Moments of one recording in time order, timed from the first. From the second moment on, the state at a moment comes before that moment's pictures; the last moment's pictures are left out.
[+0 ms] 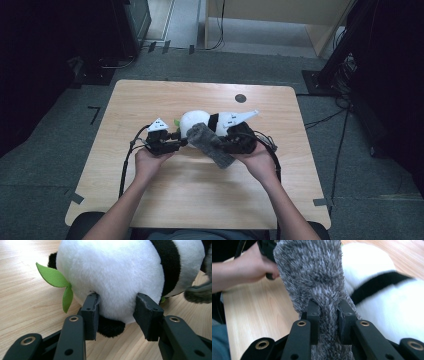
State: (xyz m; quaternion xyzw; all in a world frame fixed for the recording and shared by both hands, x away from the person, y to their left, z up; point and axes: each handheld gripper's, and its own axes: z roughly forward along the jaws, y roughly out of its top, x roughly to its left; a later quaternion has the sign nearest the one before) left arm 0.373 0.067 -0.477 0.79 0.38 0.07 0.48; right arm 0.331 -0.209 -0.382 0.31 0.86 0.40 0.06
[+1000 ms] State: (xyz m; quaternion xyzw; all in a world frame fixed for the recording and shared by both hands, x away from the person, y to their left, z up) left arm 0.373 0.066 -0.478 0.79 0.37 0.07 0.48; right arm 0.348 -0.210 -0.423 0.33 0.87 0.36 0.03
